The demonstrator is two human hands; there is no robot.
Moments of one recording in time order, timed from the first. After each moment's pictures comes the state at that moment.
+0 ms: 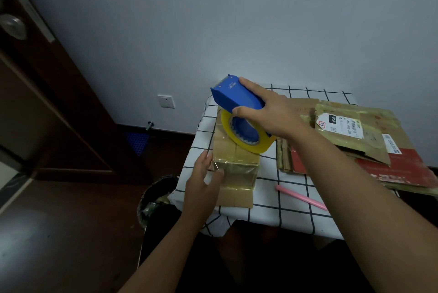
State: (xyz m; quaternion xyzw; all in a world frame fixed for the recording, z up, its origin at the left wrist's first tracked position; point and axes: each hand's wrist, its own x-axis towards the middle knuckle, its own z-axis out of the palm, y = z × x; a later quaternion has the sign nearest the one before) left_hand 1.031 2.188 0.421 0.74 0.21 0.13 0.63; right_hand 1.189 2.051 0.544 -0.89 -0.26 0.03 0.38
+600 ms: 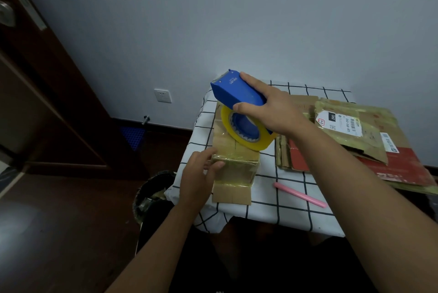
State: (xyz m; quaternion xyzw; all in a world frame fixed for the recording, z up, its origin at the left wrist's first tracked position) left_hand 1.051 2.209 0.400 0.85 0.10 0.25 0.45; right_hand 1.187 2.052 0.546 -0.89 -0.26 0.03 0.37
